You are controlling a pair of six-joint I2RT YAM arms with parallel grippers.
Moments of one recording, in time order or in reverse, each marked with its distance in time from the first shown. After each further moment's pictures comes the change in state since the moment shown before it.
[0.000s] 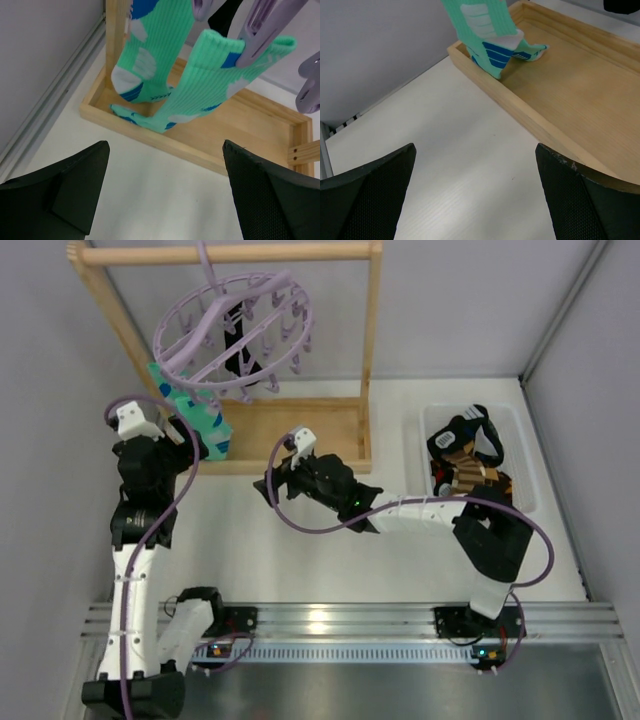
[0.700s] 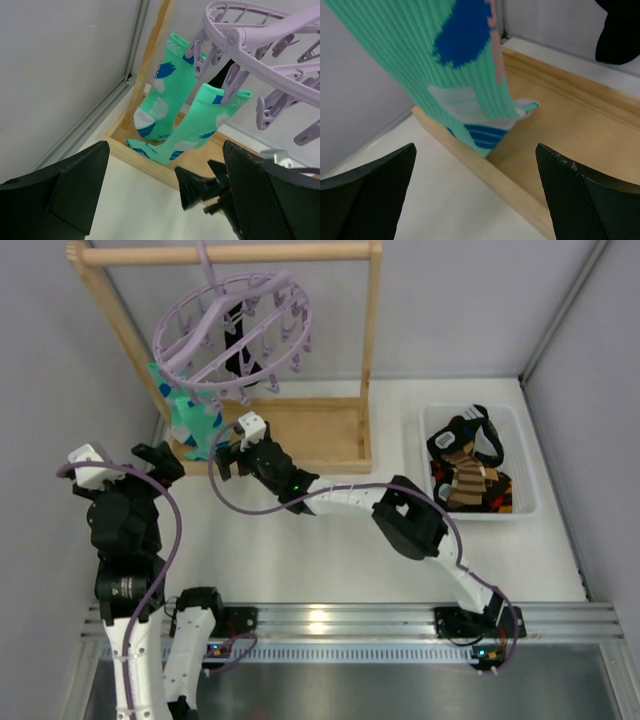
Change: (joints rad) left arm 0.080 -0.293 0.005 0.002 -0.043 -0.001; right arm 0.018 0.520 0.598 -0.012 0.142 -0.076
